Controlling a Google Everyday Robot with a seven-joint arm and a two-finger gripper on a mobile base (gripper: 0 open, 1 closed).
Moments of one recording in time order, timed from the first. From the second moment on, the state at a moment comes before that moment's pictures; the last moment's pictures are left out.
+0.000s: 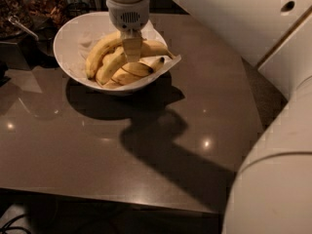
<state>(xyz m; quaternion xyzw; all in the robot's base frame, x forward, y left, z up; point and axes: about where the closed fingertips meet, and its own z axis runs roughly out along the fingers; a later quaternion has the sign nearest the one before) 0.602 0.049 0.952 -0.75 0.65 -0.09 0.10</state>
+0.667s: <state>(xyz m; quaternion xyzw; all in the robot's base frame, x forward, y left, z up) 0.568 0.042 0.989 -0.75 0.64 -0.10 0.14</state>
